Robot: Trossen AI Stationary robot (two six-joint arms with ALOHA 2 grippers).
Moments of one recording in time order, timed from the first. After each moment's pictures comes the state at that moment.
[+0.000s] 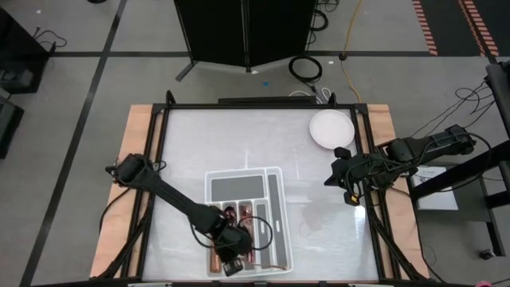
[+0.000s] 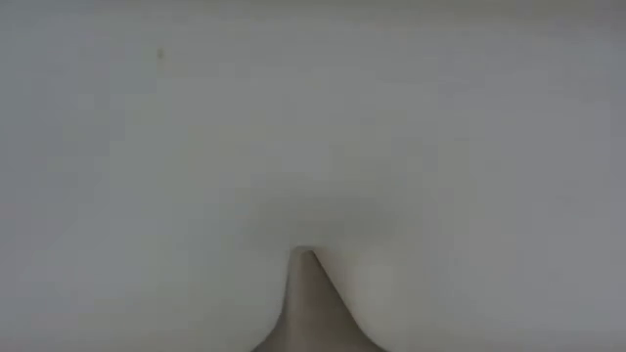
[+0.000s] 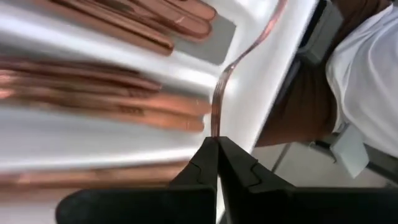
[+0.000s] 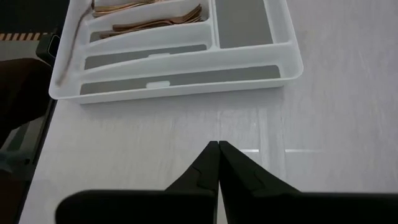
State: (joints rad) left arm -0.54 1.96 1.46 -0.63 0.38 -1.04; right arm 0.30 0.85 0.90 -0.88 0.08 0.31
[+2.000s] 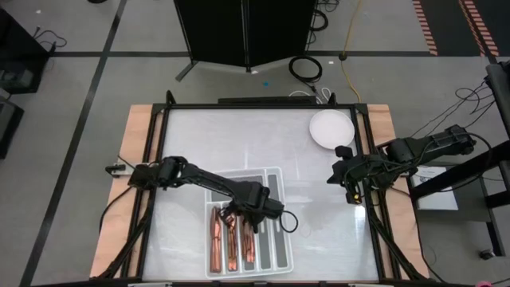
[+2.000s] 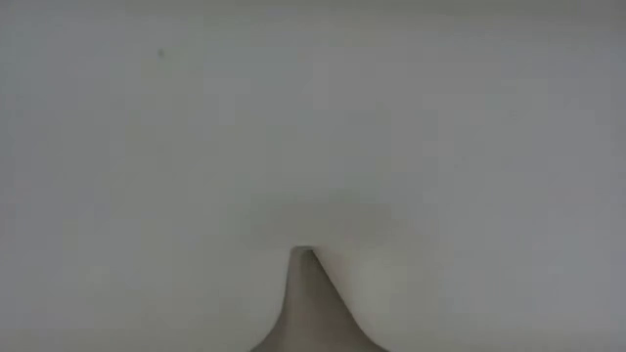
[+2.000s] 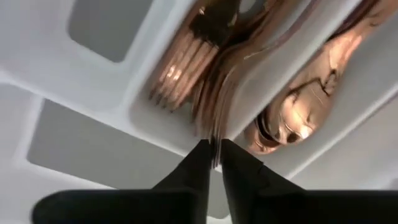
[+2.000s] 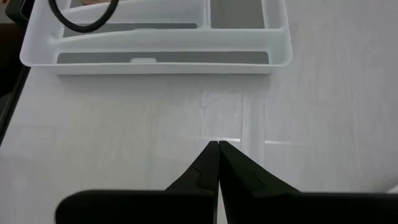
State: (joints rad) left arm -0.27 2.30 2.04 -1.51 -0.03 0.64; right arm 0.30 0.85 0.90 -0.96 0.11 0.22
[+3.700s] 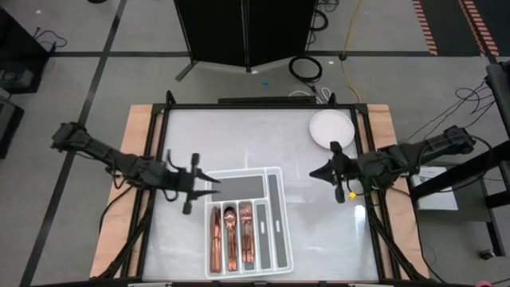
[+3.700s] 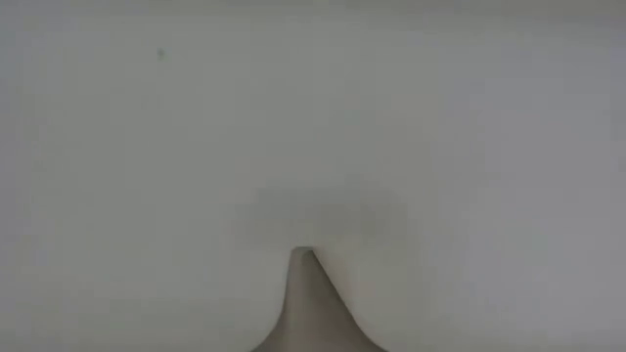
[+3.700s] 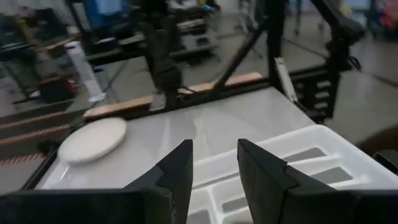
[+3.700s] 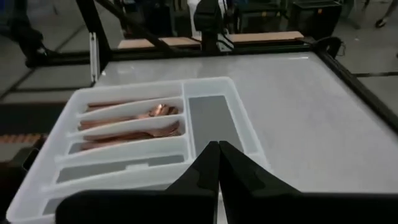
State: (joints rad) left arm -0.40 0.91 0.60 0.14 -0.28 0.16; right arm 0.33 0.77 0.73 -0.35 0.31 0.22
